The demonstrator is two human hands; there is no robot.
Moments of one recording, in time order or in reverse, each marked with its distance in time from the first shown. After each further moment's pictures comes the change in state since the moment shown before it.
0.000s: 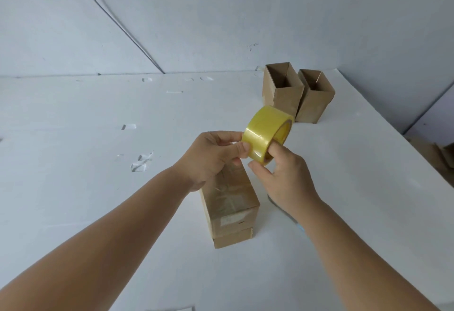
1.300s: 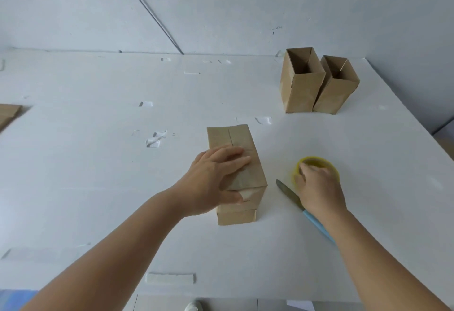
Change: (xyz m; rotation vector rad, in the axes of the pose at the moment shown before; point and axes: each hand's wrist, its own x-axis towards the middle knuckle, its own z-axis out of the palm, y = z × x) left_hand -0.056 -0.054 -0.005 1.007 -0.076 0.188; right_hand -0.035 0.099 0.016 -0.450 -0.308 0.296
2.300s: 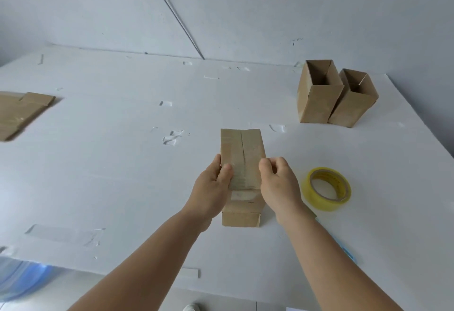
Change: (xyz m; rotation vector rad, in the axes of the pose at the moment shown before) left_hand -0.019 0.022 0.027 -1.047 0.383 -0.469; right_hand -0.021 -0.111 -0.017 0.842 -0.125 0.152
